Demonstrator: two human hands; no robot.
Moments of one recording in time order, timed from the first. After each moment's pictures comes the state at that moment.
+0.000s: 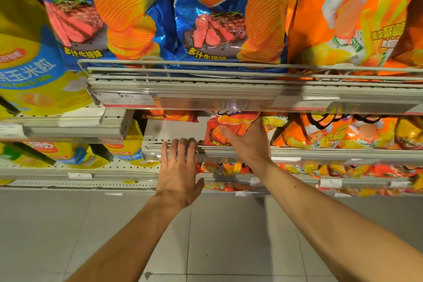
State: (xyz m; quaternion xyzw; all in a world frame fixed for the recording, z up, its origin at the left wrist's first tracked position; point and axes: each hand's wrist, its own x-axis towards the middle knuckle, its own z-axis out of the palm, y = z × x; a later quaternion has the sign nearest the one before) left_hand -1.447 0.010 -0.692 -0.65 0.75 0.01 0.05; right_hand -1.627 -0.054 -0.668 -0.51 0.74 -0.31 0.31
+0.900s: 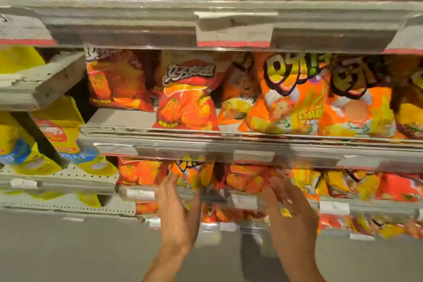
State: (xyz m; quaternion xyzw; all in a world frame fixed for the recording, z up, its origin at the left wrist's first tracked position) left_hand -1.585 0.056 -0.841 -0.71 0.52 0.20 -0.43; right_hand -1.781 0.069 -0.817 -0.51 0.62 -0.56 0.19
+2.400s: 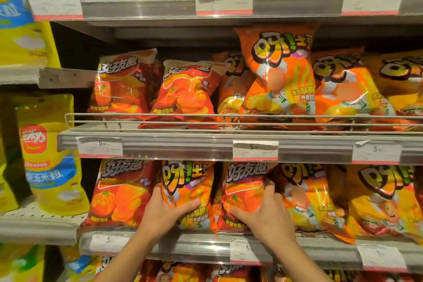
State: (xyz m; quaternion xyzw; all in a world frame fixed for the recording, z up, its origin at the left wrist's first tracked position) left_hand -1.529 -0.055 -0.938 -0.59 0.55 0.33 -0.50; right_hand -1.775 -0.043 -0.929 -0.60 0.73 -0.32 0.11
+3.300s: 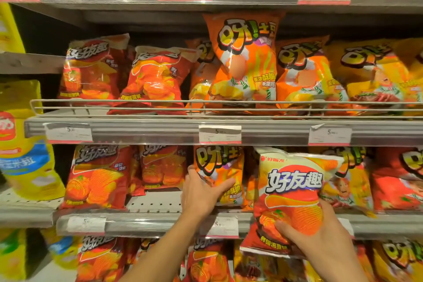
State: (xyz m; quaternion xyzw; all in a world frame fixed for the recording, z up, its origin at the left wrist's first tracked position) left_hand -1.677 -0.052 -0.931 -0.59 0.57 0.28 -0.50; right_hand -1.902 0.065 -0.931 -0.51 0.69 -0.48 0.22
